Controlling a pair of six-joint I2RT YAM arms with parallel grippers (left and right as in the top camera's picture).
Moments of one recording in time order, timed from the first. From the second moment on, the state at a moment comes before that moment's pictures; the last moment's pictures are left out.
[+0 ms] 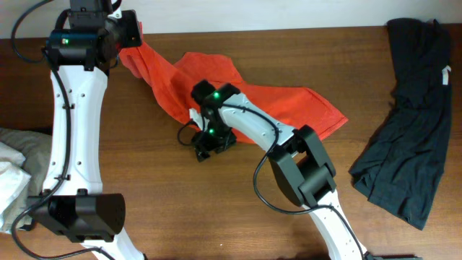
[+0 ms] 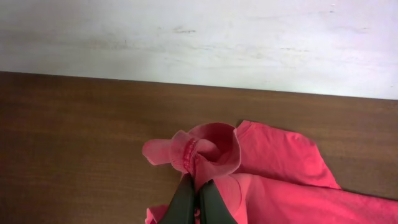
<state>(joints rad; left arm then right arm) -0.04 1.91 2.17 -0.96 -0.08 -0.10 0.66 2.41 1.98 -1.14 -0.40 0.08</state>
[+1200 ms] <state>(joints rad) -0.04 1.91 2.17 -0.96 -0.08 -0.10 0.55 2.36 2.04 -1.19 -0.06 0.21</state>
